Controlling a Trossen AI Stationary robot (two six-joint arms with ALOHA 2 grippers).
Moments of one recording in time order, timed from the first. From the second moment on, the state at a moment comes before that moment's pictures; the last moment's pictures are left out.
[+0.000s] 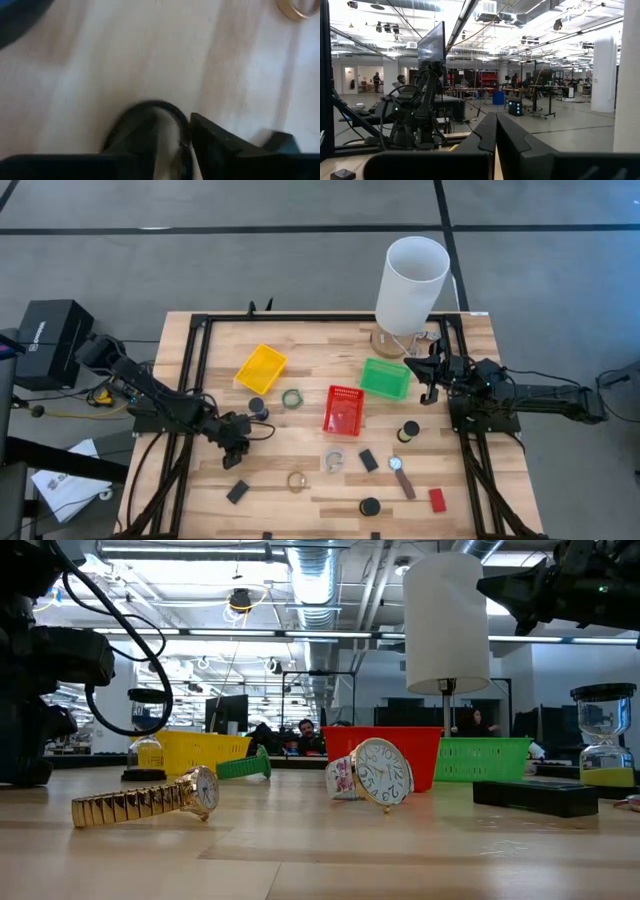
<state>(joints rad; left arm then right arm) -0.51 1.11 0.31 -0.22 -0.03 -0.87 -0.19 0.36 0.06 0.61 0.08 -0.03</state>
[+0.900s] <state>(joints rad) -0.51 1.11 0.31 -0.07 0.08 -0.87 -0.19 0.36 0.05 0.61 0.08 -0.03</state>
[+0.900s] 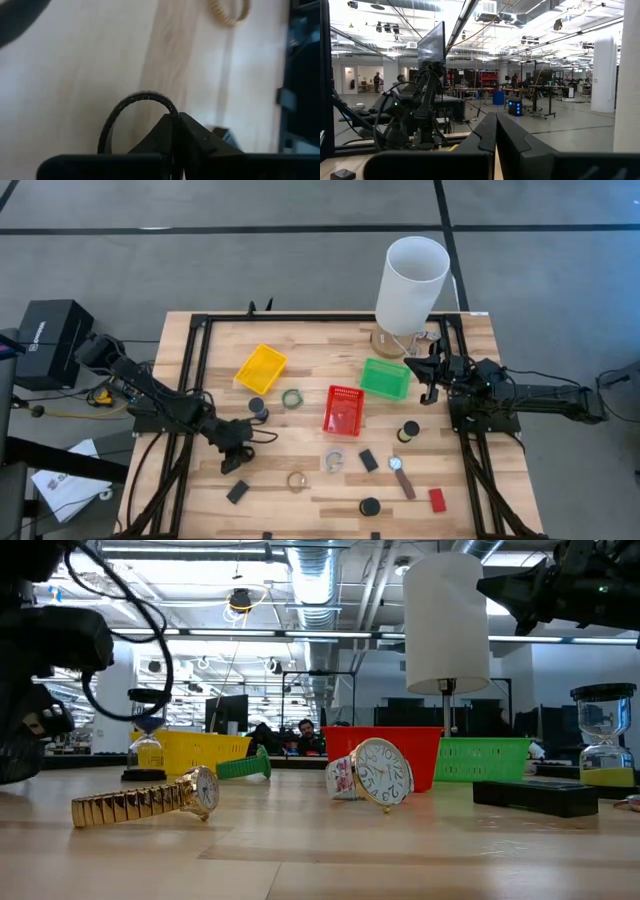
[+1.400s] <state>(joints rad) -0.50 1.11 0.31 0.36 0.03 -0.66 -0.19 0.36 0.05 0.61 0.08 -0.04</state>
